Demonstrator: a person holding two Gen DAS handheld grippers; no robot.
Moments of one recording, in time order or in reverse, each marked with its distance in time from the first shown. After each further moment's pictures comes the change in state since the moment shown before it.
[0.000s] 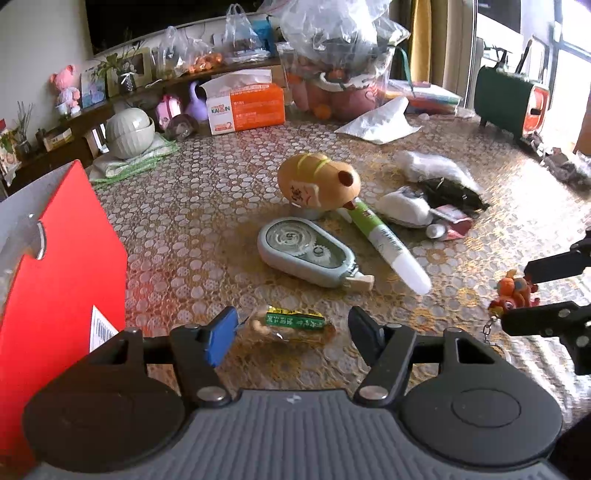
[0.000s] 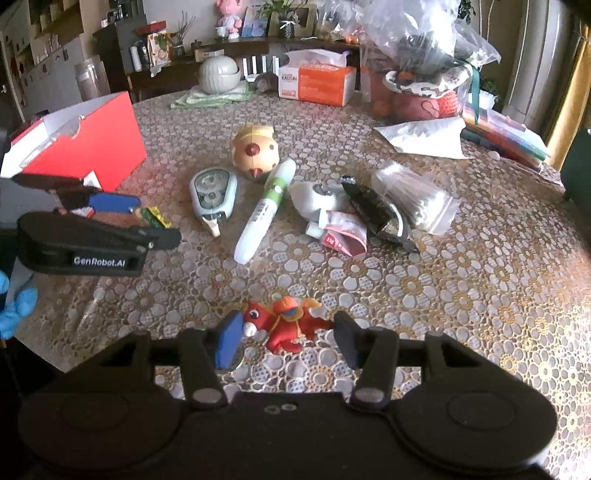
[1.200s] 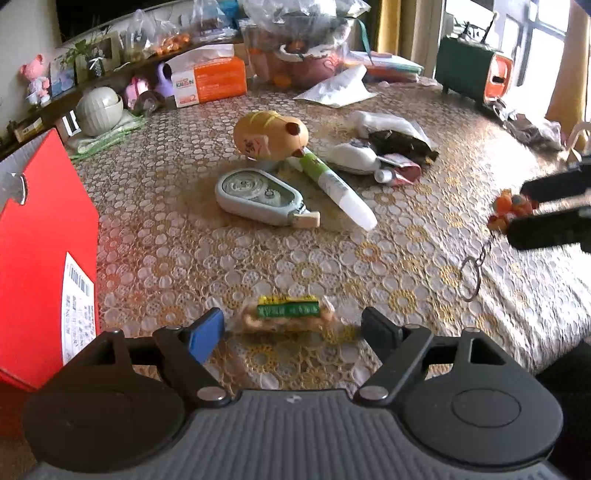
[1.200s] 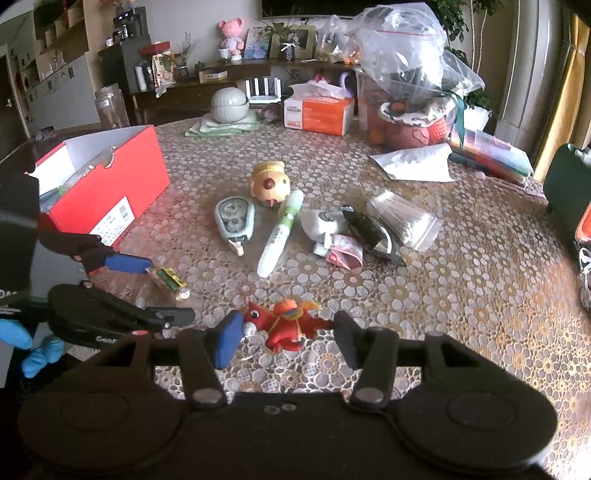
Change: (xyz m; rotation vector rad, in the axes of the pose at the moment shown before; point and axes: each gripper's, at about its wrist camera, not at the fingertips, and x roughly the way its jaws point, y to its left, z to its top) left arm -0.011 -0.015 -0.026 0.043 0.082 -0.084; right arm -0.047 0.006 -0.003 0.018 -0.049 0.008
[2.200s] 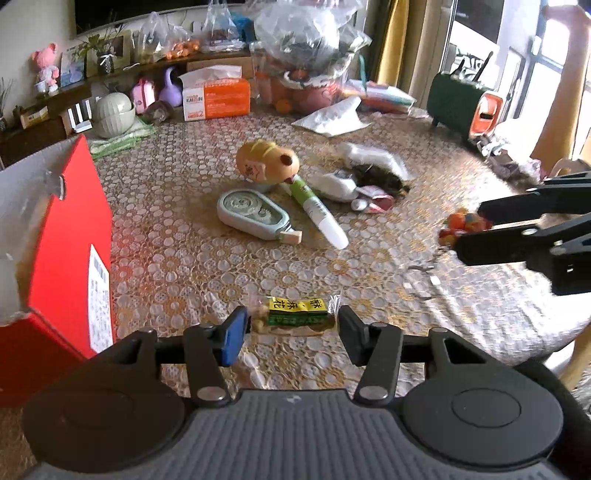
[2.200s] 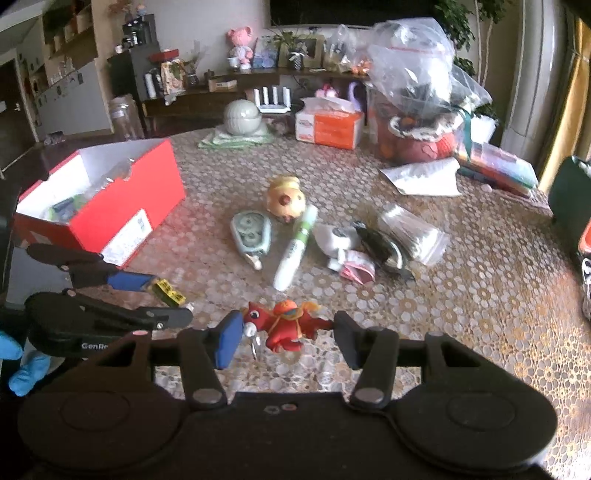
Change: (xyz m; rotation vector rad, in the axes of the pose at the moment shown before) left arm -0.057 -0.001 -0.004 -0.076 -0.054 -0.056; right arm -0.020 0.018 0.011 -0.028 -0.043 0.033
